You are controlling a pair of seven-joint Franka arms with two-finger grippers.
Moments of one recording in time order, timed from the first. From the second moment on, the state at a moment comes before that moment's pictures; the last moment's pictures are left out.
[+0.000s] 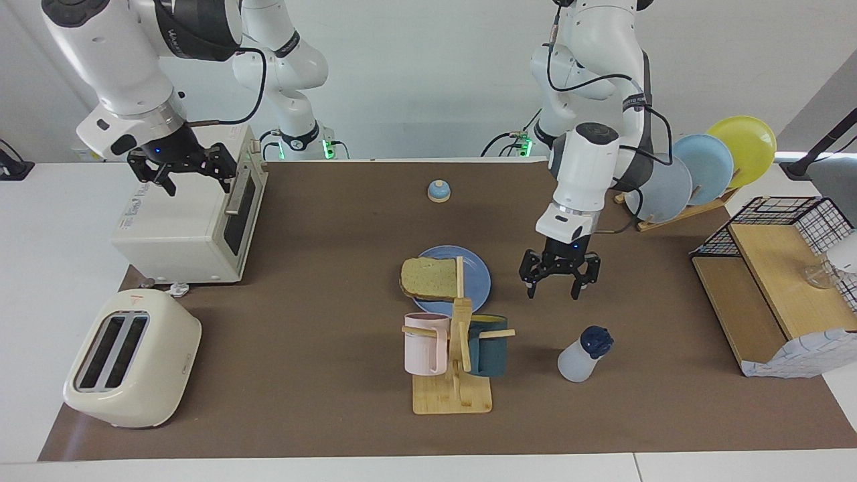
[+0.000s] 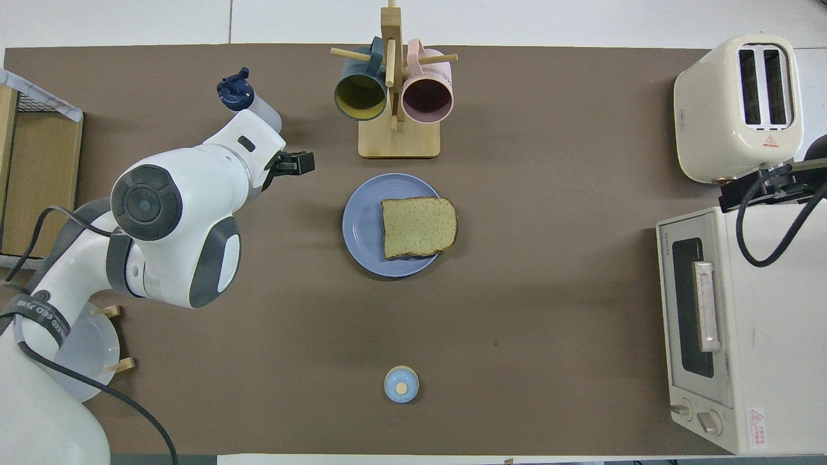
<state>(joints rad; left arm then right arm) -0.71 0.17 0.33 -2.03 -0.04 2.59 -0.32 0.02 0.02 -0.04 -1.58 -0.05 1.53 -0.11</state>
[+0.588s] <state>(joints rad) -0.75 0.08 0.33 -1.75 -0.04 1.96 -0.36 0.02 0.02 -0.04 -1.58 -0.05 1.53 -0.11</state>
